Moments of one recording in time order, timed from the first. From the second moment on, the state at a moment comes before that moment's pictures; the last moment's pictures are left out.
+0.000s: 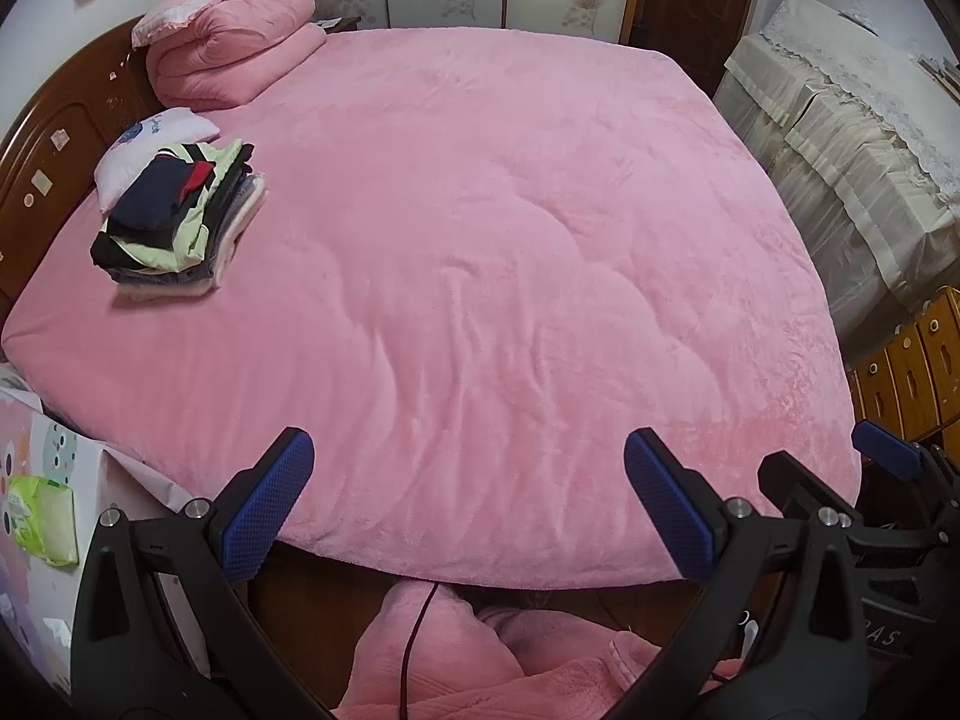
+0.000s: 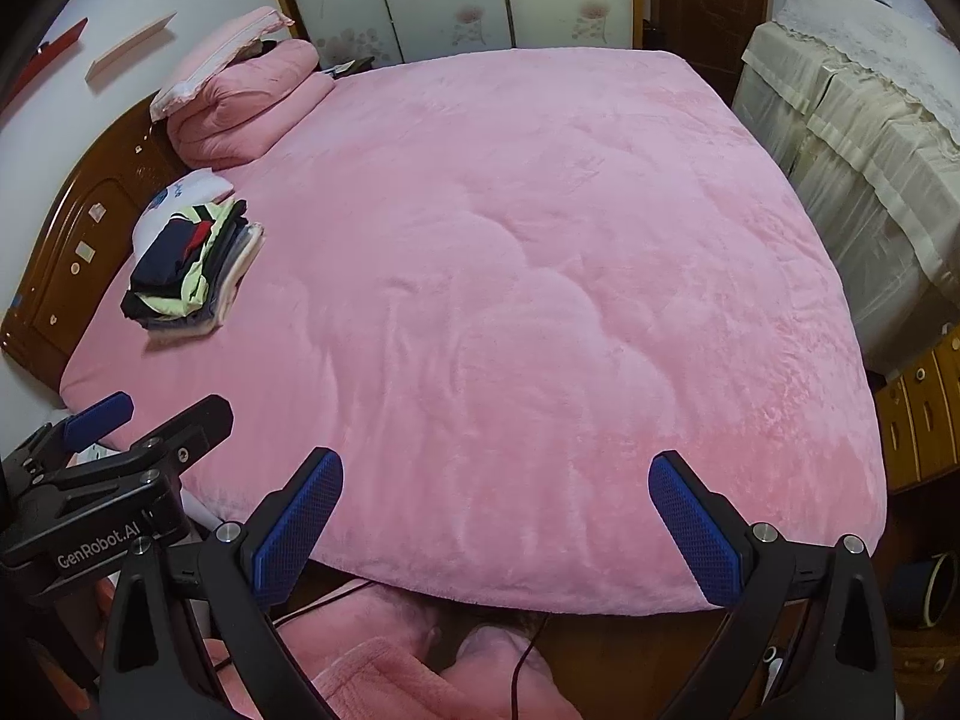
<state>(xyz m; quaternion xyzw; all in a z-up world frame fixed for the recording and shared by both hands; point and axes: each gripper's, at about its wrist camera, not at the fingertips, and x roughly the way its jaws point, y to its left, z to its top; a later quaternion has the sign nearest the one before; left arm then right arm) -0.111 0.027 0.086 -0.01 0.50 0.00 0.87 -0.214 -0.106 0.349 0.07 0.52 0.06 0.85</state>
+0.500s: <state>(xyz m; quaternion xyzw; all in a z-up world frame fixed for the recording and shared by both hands) -0.110 0.024 0.083 0.01 0.50 0.01 0.87 -0.200 -0.129 0.332 0.07 0.54 0.07 0.84</state>
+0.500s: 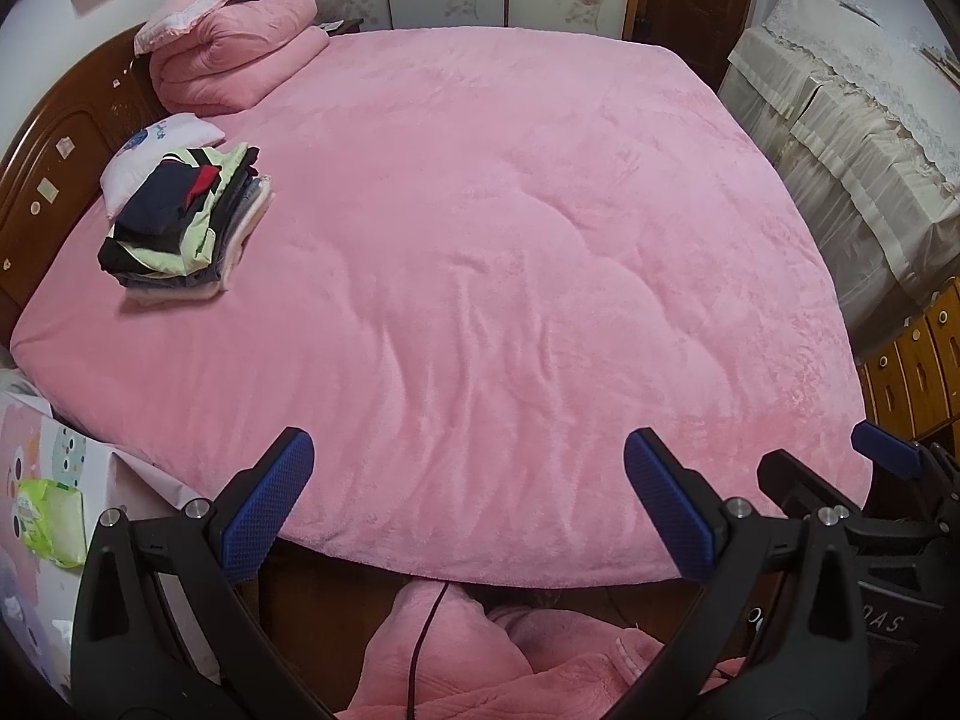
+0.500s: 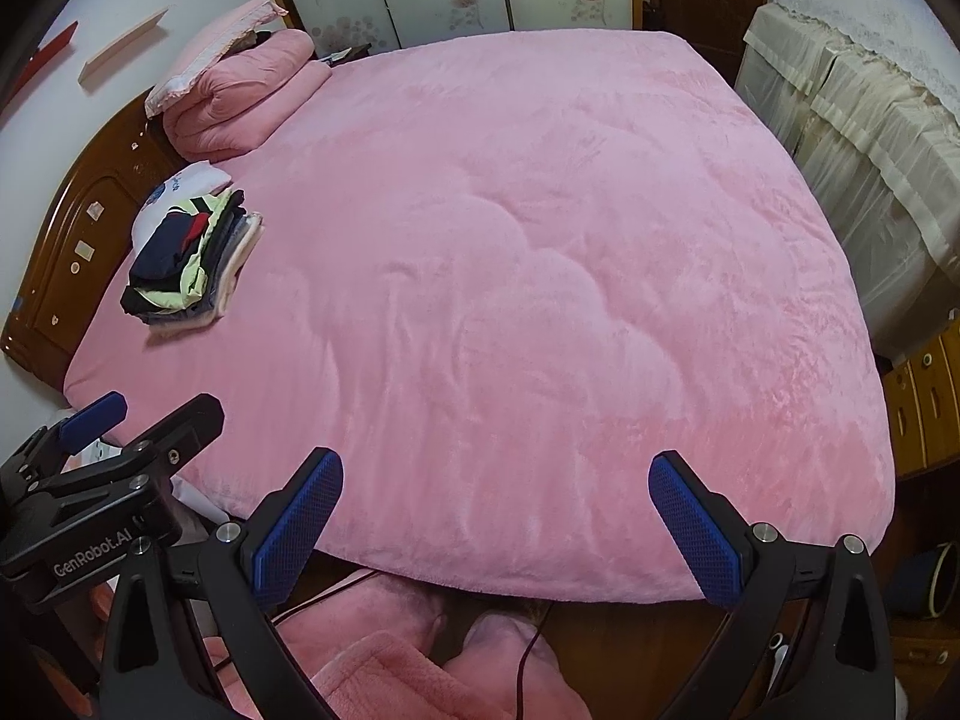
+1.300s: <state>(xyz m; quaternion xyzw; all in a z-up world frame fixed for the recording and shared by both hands) -0.095 0.023 0.070 0.02 0.51 0.00 0.86 -0.185 -0.138 0.305 0.07 0.55 0.06 0.83</state>
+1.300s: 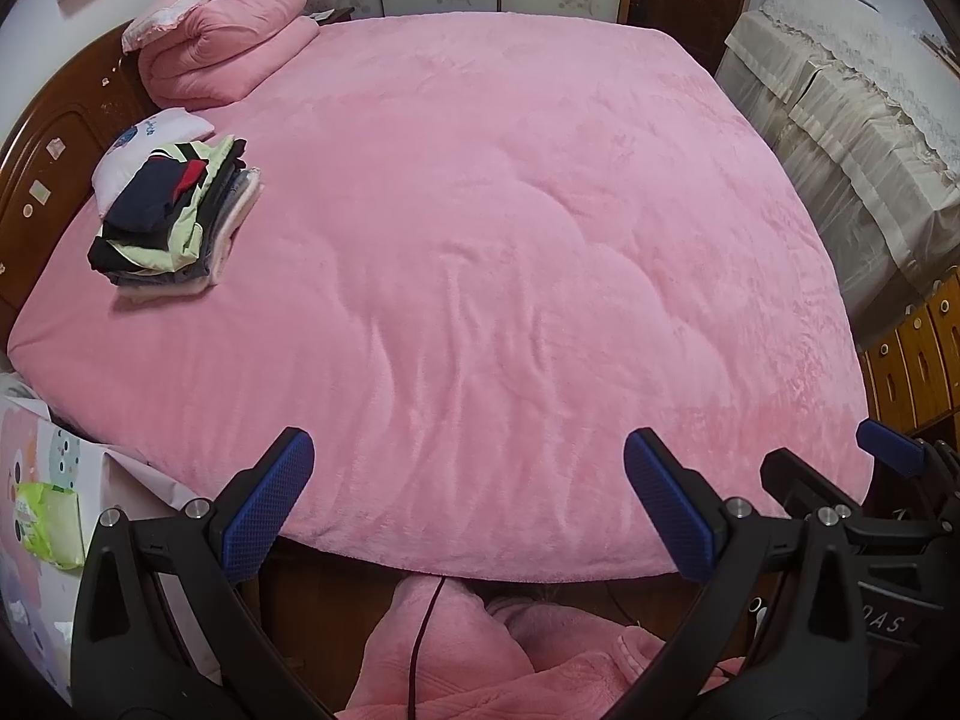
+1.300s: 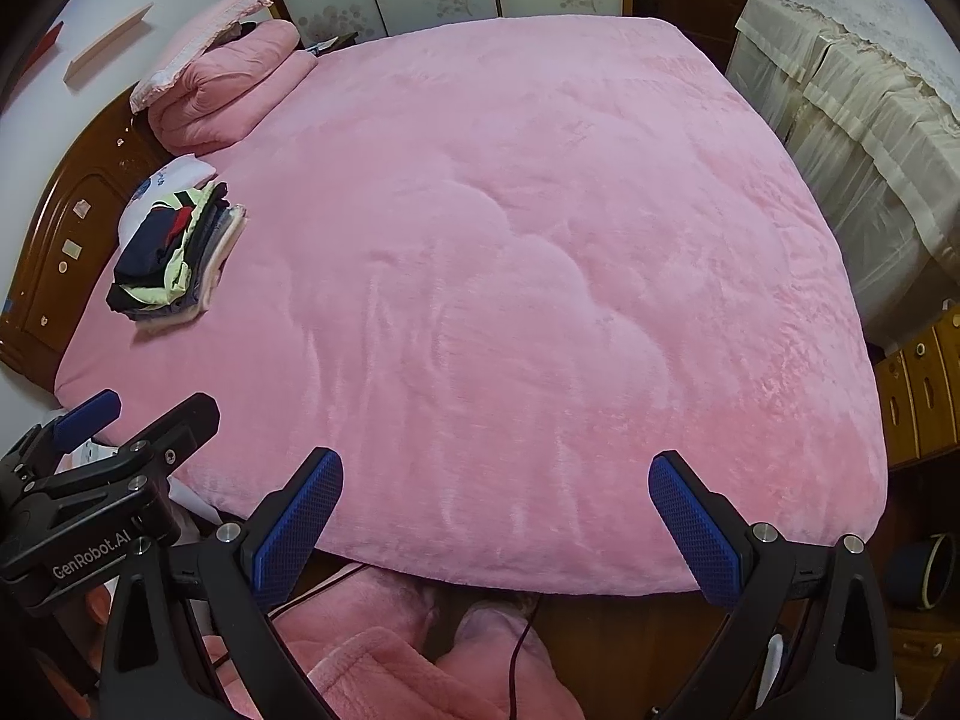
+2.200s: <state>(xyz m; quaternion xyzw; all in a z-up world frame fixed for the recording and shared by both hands) -0.078 0.024 0.063 0.03 0.52 -0.01 0.85 -0.178 -0.141 0.299 0.07 0.56 0.05 0.83</state>
